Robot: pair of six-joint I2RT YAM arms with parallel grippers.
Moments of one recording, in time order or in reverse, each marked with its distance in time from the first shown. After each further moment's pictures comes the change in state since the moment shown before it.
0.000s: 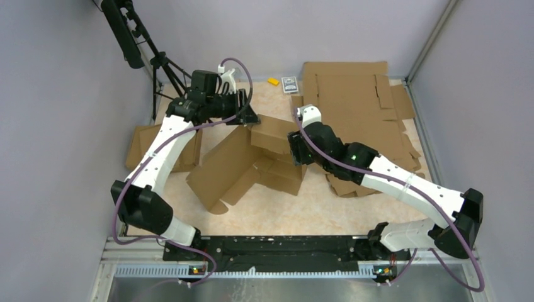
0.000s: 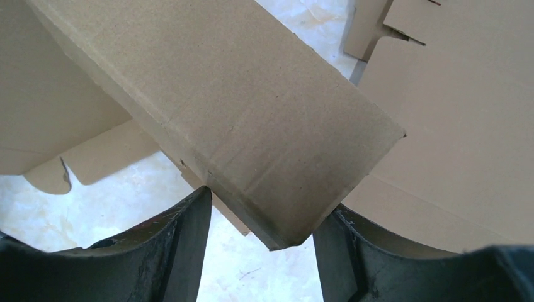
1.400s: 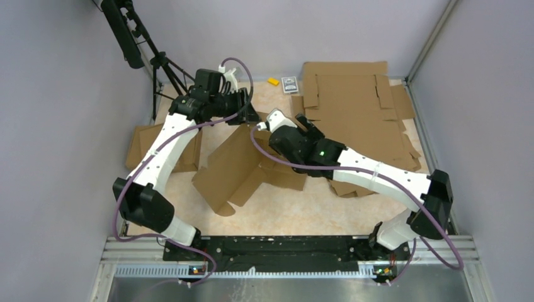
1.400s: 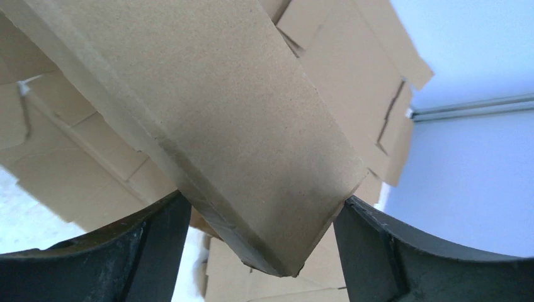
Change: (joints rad) left arm -0.029 0.022 0.032 -0.026 -0.072 -0.084; right arm 0.112 0.216 0.180 -0.093 0.383 -0.438
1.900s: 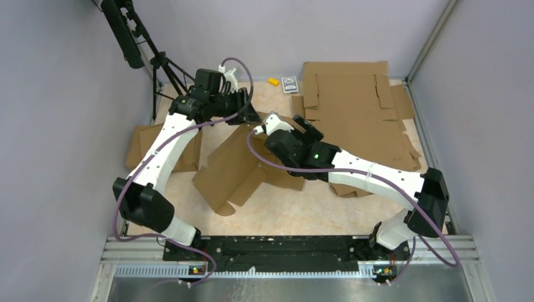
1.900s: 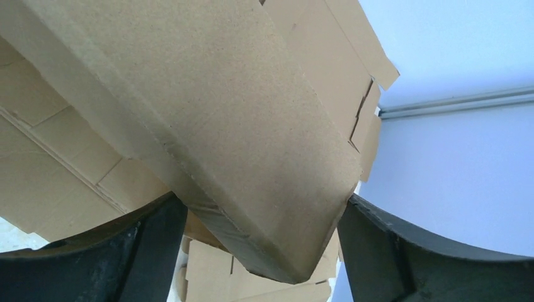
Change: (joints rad) left arm 0.000 0.001 0.002 -0.001 -0.007 0.000; right arm 0.028 0.041 -0.005 0.023 0.137 -0.073
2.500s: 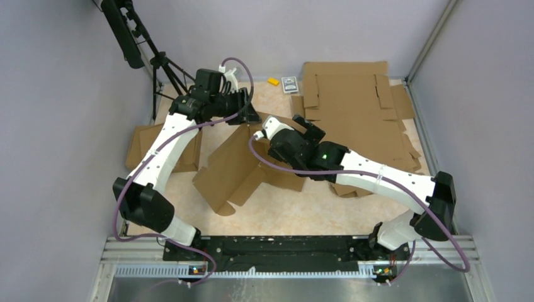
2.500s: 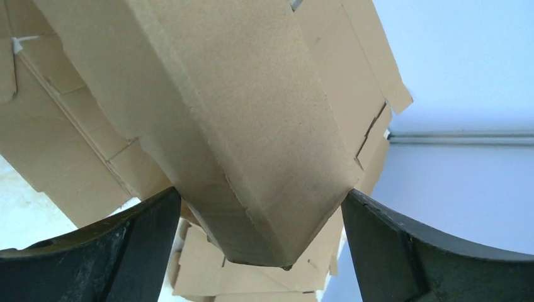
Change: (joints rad) left arm -0.003 0.001 0.001 0.000 -0.003 0.001; right arm 0.010 -0.056 -0.007 -0.026 -0.108 -0.071
